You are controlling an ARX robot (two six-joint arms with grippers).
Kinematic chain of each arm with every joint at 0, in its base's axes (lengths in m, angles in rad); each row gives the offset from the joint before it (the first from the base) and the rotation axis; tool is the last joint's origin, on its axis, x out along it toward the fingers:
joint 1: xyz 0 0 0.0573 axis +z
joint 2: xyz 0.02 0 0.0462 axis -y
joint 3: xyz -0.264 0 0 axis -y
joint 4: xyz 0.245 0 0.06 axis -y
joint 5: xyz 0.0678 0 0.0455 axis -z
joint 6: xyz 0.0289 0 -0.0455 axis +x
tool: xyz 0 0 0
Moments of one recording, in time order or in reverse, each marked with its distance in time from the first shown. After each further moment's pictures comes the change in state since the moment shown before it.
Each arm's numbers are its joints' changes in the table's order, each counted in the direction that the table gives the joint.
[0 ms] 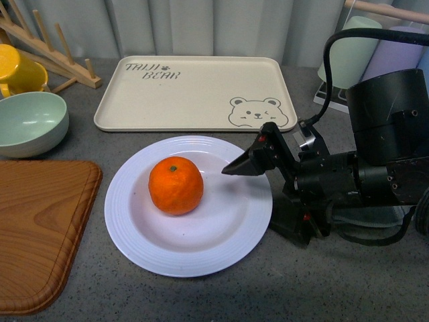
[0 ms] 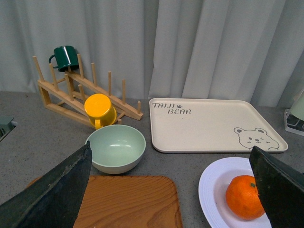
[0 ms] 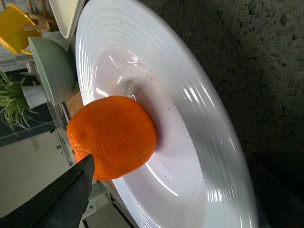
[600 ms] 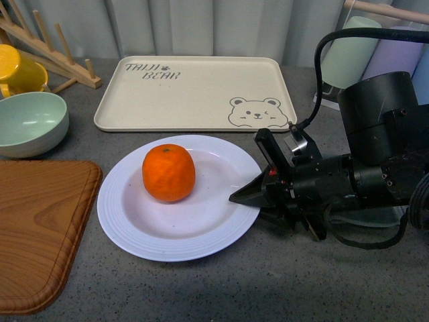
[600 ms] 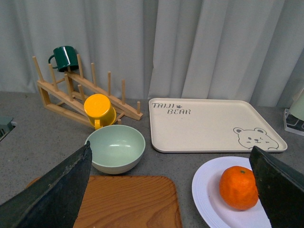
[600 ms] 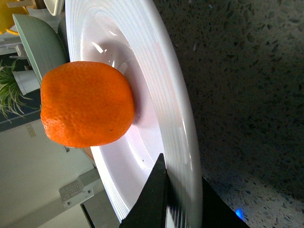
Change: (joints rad) left arm 0.000 0.000 0.000 0.000 0.000 0.000; right arm 0.002 -0.010 0.027 -0.107 -0.020 -0.074
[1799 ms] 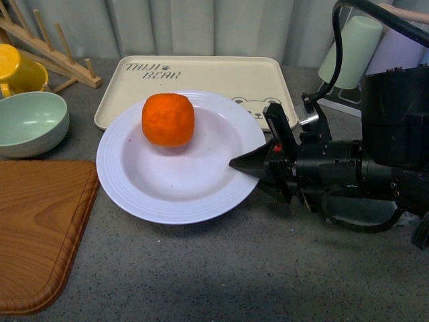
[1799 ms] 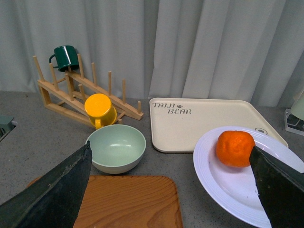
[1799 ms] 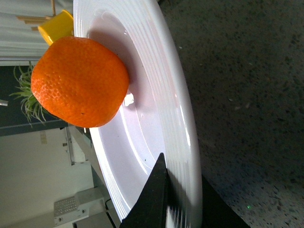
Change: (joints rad) left arm 0.000 0.000 0.000 0.000 0.000 0.000; right arm 0.003 0.001 -0.077 0.452 0.003 0.112
